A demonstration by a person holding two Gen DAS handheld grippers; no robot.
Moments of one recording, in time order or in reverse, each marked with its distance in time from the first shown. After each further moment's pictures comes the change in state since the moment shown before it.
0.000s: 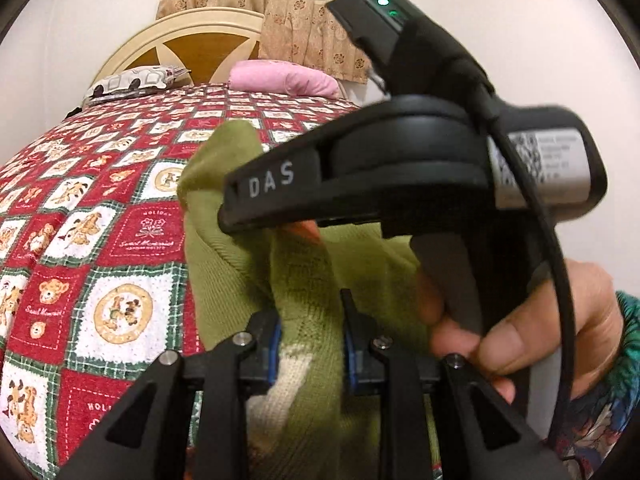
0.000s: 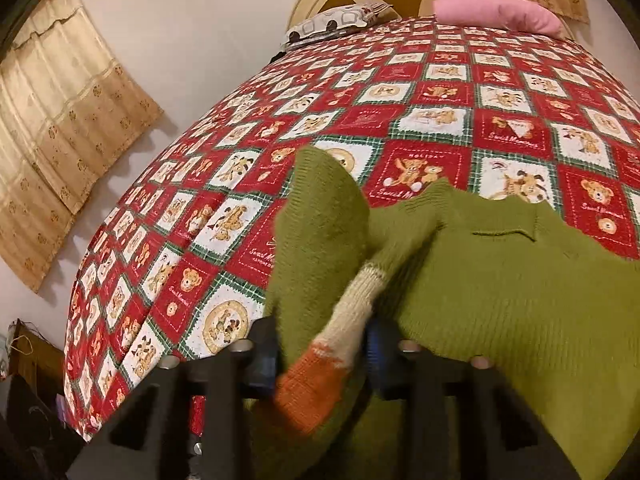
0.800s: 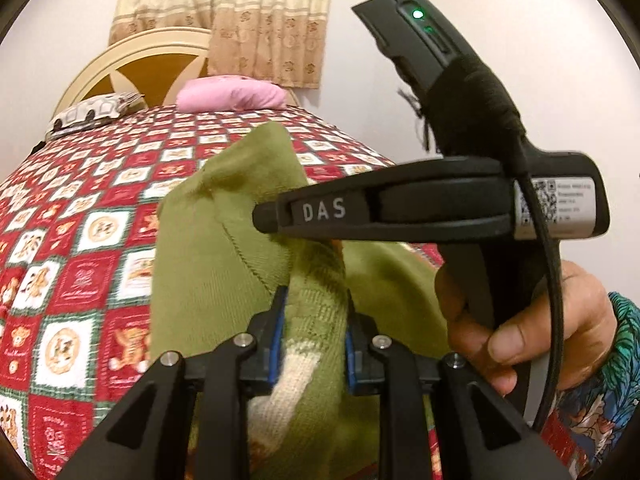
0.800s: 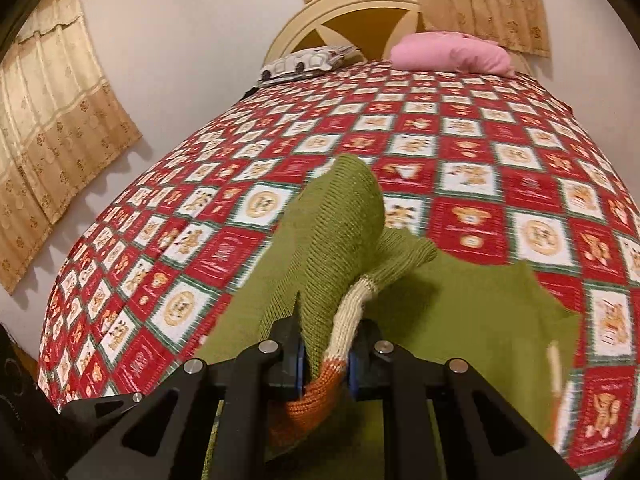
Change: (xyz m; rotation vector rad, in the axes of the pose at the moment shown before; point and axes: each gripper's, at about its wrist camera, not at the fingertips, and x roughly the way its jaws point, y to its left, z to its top) left arm 0.001 -0.092 0.029 0.111 -0.012 -0.086; right arm -0.118 -0.070 -0.024 -0.009 -0.108 -0.137
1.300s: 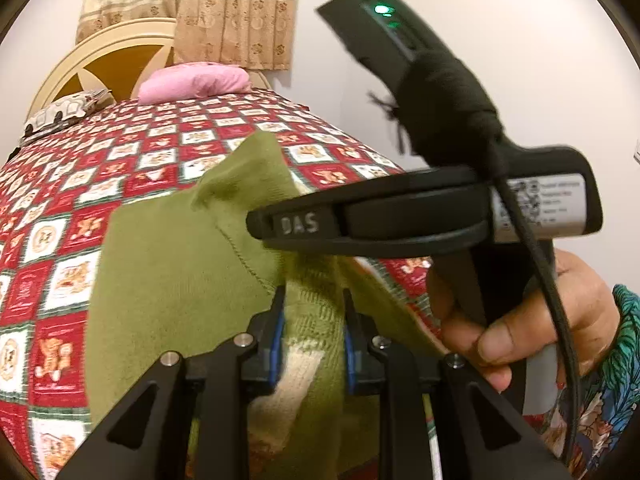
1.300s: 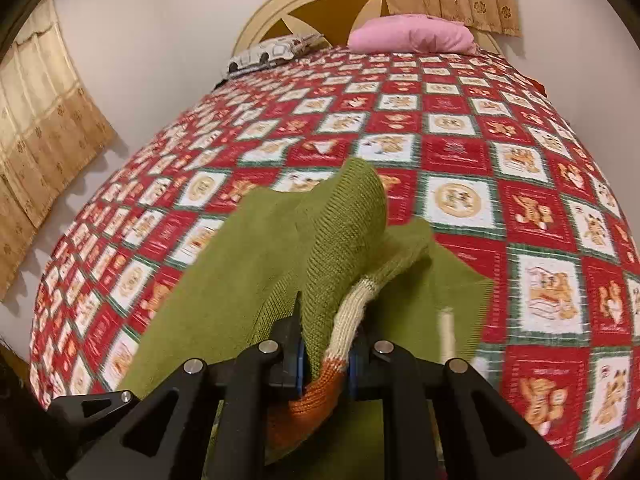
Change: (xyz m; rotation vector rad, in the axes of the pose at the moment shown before) left arm 0.045 -0.069 0.010 0.037 0.071 -0.048; right arm -0.024 -0.083 -0.019 0.018 0.072 -0.071
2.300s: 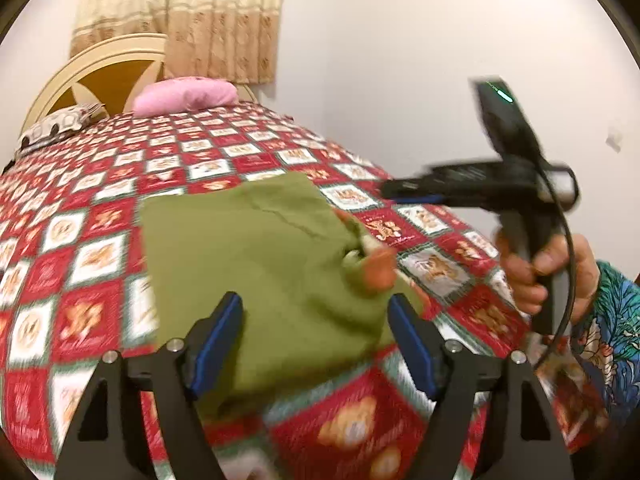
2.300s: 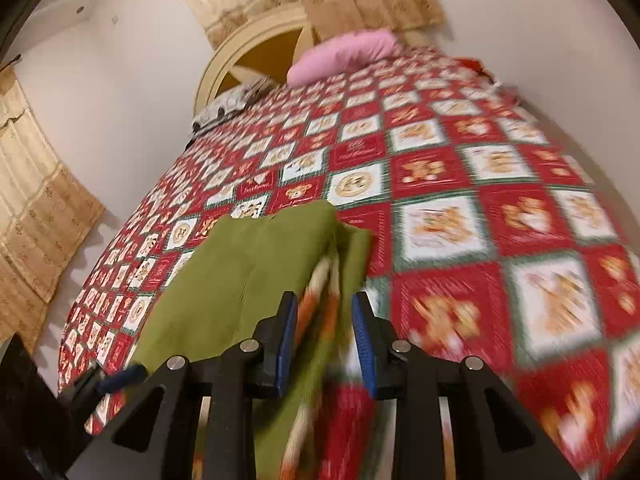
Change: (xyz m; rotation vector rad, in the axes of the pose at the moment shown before) left arm -0.083 0.017 -0.051 0.036 -0.056 -0.055; right arm -0.109 -0.051 -0.086 0.247 -0.175 -0.005
